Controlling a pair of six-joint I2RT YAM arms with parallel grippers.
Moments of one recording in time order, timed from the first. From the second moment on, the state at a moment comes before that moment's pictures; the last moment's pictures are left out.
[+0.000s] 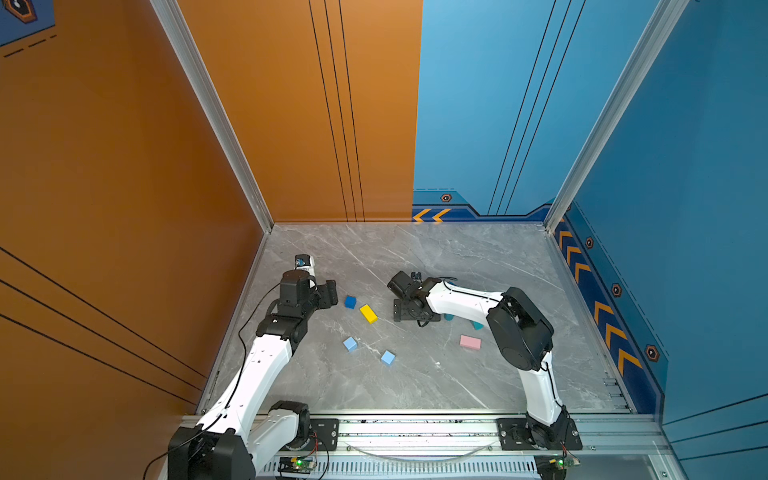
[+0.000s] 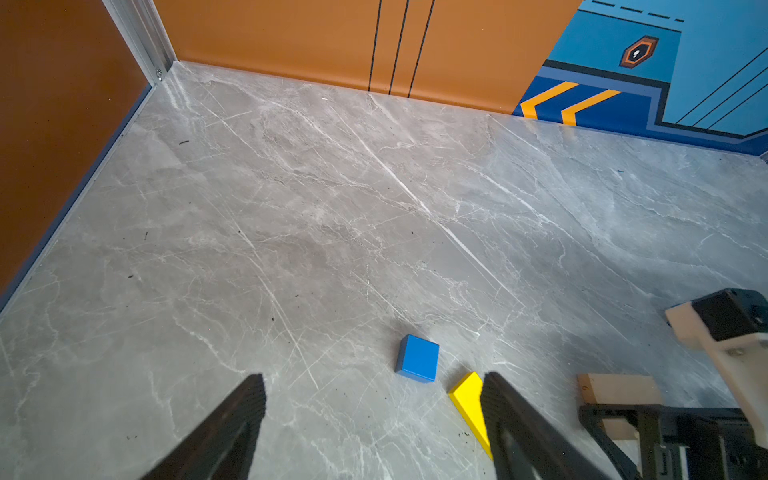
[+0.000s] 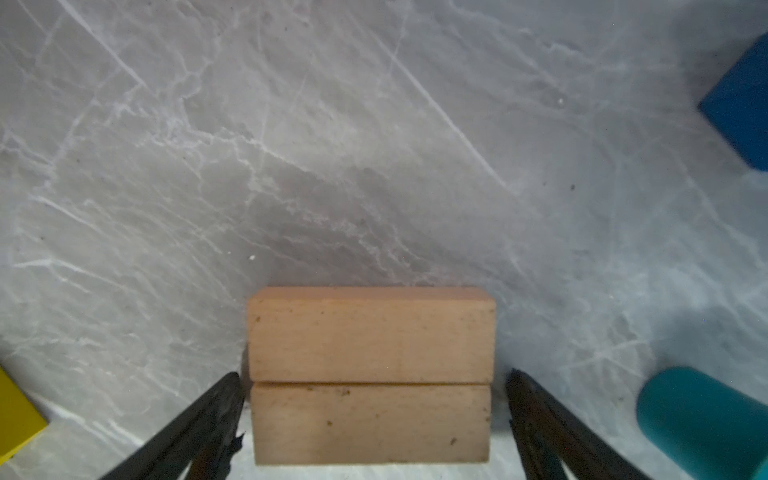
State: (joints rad) left arm -0.11 1.03 0.71 -0.24 -0.05 -0.22; right arm 0.82 2.08 1.49 -0.69 0.23 0.79
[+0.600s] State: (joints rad) left arm -0.11 1.03 0.71 -0.24 -0.05 -0.22; right arm 0.84 2.06 1.50 -0.73 0.26 0.78
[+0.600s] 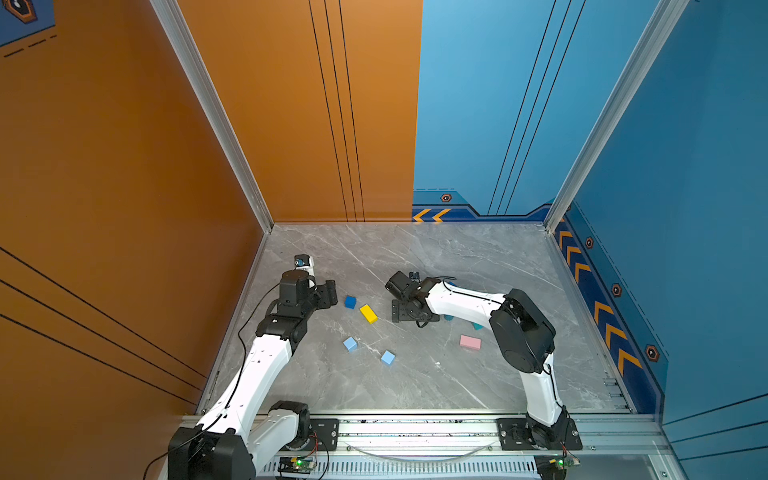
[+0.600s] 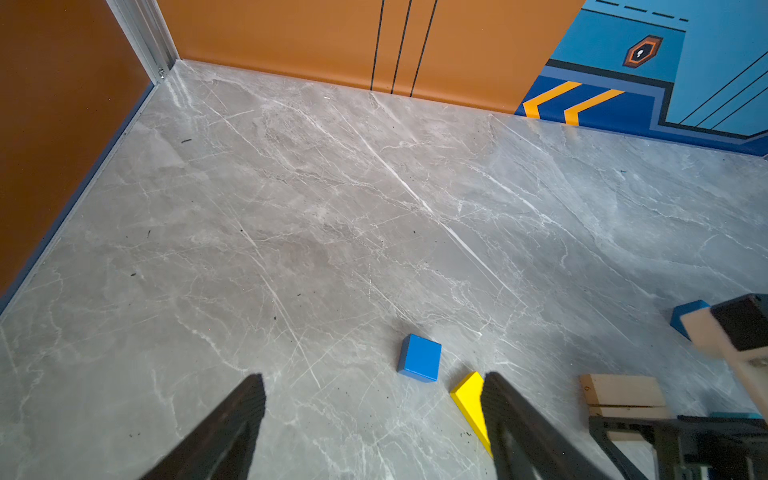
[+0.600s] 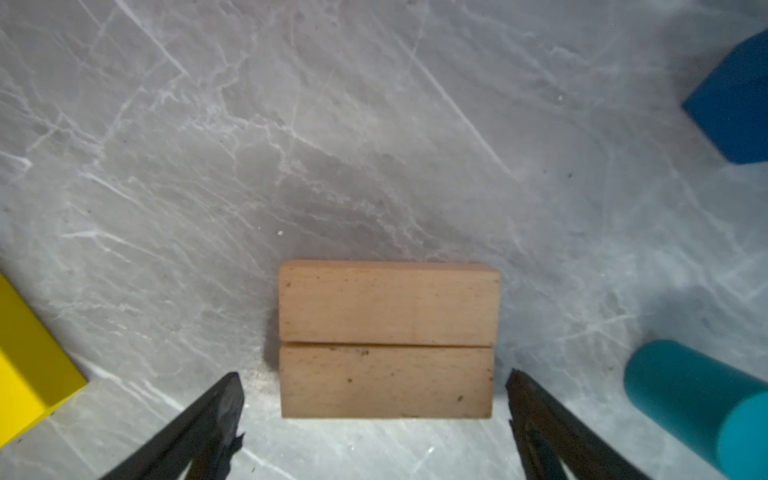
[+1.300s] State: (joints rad) left arm -0.11 1.02 0.71 -0.24 -0.04 -0.23; right arm 0.86 1.70 1.43 -0.81 0.29 0.71
